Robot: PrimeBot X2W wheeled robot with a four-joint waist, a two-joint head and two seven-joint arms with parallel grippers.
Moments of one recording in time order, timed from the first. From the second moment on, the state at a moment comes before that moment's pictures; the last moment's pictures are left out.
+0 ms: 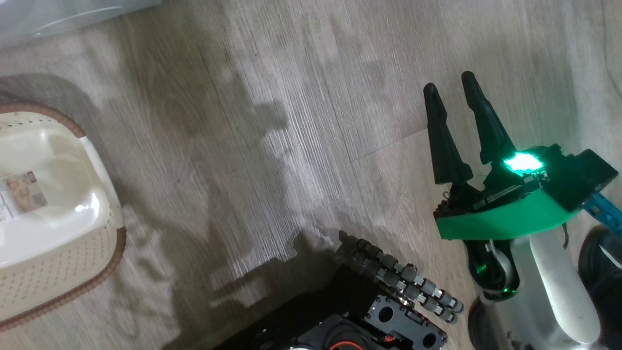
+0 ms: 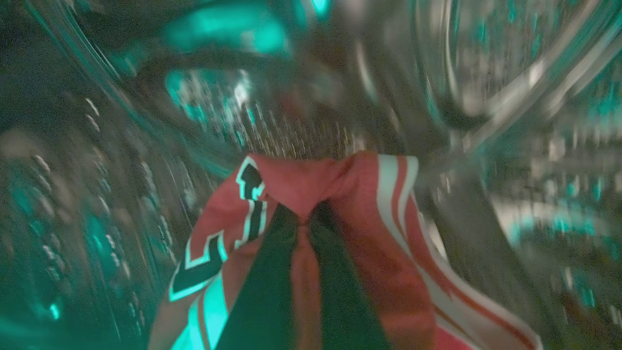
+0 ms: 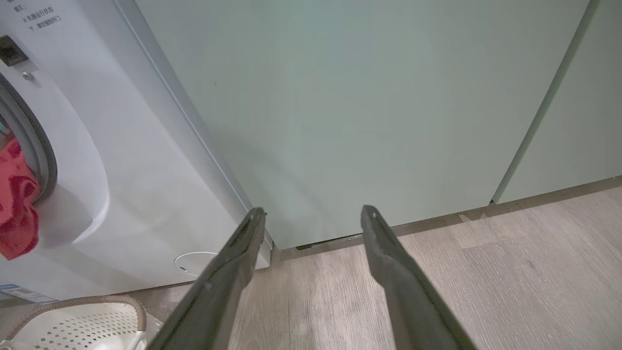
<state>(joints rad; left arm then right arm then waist) -1.47 0.73 -0.16 0.62 -0.48 0.13 0.20 -0.28 -0.04 0.20 -0.04 0.46 0.13 -0.25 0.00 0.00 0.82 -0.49</state>
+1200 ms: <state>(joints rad) -1.26 0.65 -0.22 0.71 -0.49 0.08 -0.09 -0.29 -0.04 0.16 -0.04 0.40 0.13 -0.25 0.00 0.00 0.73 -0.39</state>
